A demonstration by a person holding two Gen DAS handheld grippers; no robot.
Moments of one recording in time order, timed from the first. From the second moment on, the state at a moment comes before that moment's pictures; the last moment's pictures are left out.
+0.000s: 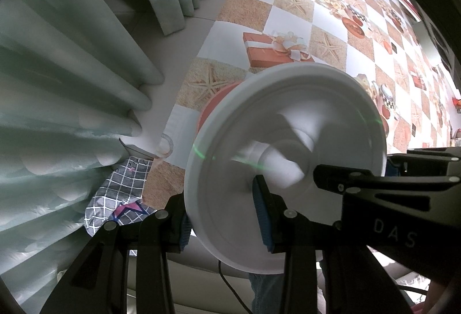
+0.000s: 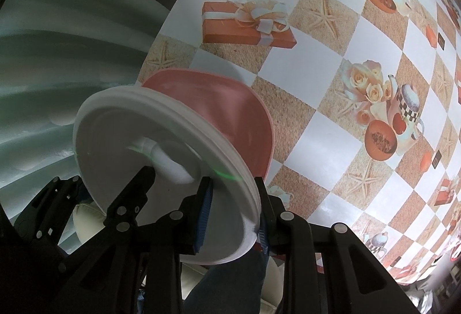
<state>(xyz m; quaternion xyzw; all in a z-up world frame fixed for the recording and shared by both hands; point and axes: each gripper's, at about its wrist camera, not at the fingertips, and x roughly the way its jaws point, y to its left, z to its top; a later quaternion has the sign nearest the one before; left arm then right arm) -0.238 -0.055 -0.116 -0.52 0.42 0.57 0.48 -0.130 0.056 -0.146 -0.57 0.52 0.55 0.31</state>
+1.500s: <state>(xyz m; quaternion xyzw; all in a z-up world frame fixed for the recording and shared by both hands) -0.236 -0.065 -0.084 -0.50 0.38 0.56 0.53 -0.092 0.046 -0.086 -0.55 0.50 0.58 0.34</state>
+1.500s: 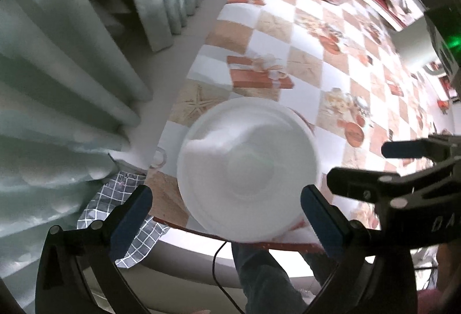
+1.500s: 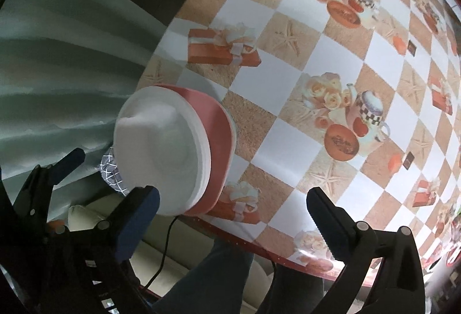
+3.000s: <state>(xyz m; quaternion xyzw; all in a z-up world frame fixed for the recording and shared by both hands) -0.203 -0.109 -0.057 -0.46 0.45 0.56 0.52 -0.107 0.011 -0.028 -0.58 0.37 0.63 0.36</state>
